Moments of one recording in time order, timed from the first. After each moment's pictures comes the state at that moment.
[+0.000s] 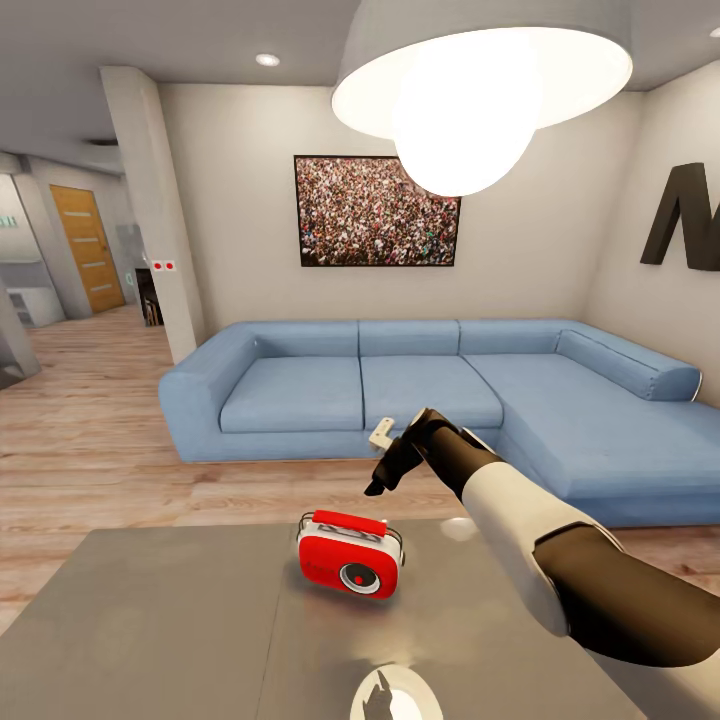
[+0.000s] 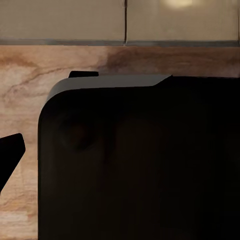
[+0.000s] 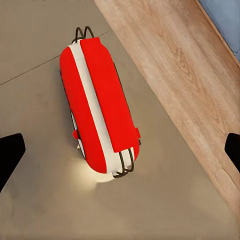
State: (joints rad) left arm 0.01 -0.05 0.03 -0.05 0.00 -0.25 0.00; right arm -1.17 0.17 0.28 -0.37 0.66 0.51 0.84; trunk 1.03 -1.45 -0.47
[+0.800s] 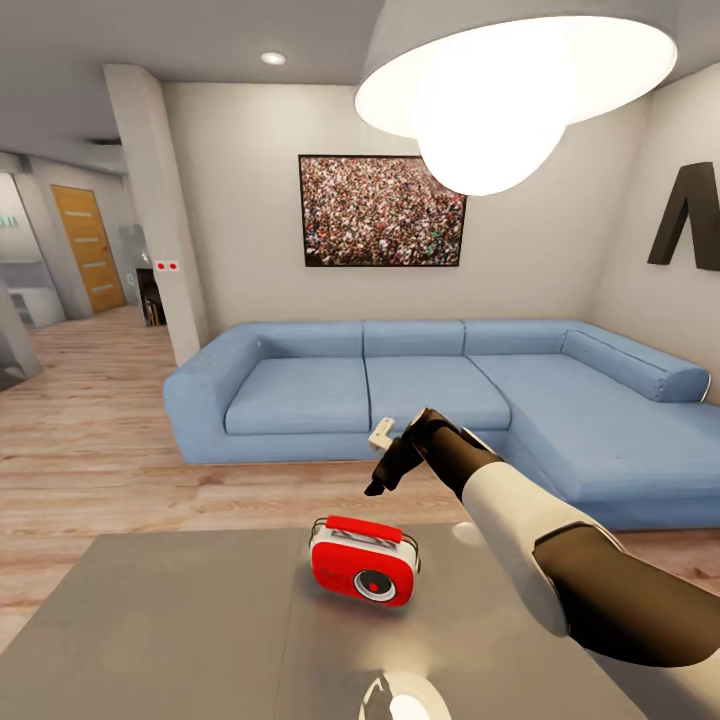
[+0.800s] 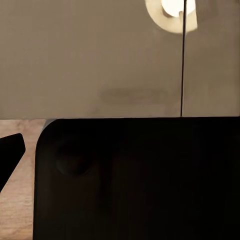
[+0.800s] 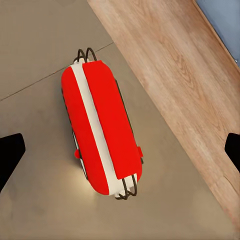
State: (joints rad) left arm 0.01 -0.05 0.03 -0.06 0.00 -0.32 0.00; right arm -1.17 0.17 0.28 -0.37 0.66 0.51 0.84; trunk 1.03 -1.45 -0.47
